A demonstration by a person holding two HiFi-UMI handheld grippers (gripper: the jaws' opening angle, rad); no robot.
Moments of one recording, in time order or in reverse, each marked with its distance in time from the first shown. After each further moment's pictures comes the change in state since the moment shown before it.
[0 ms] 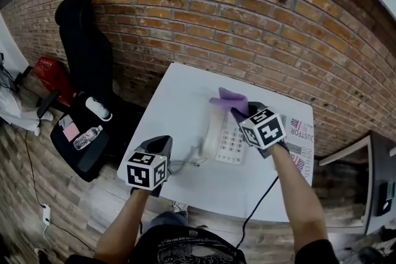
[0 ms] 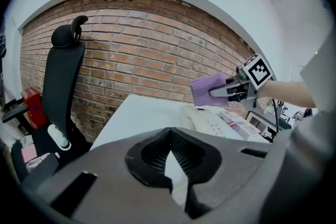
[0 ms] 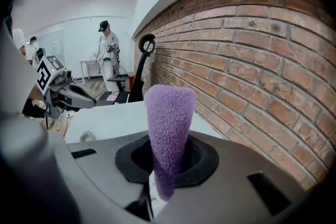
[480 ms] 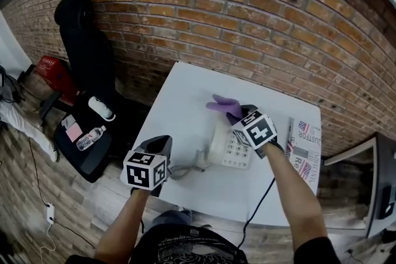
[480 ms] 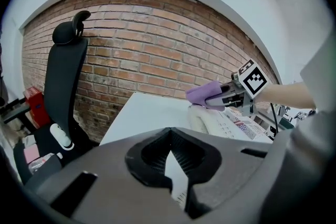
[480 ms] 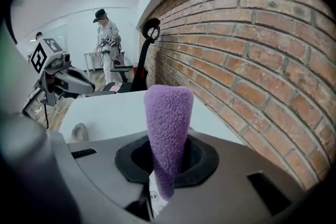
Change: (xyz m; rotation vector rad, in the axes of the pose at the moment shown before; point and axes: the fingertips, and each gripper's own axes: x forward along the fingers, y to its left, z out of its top) left arm 0.015 0.027 0.002 -0.010 0.026 0.024; right arm 0.060 0.011 -0.016 -0.047 0.094 0.058
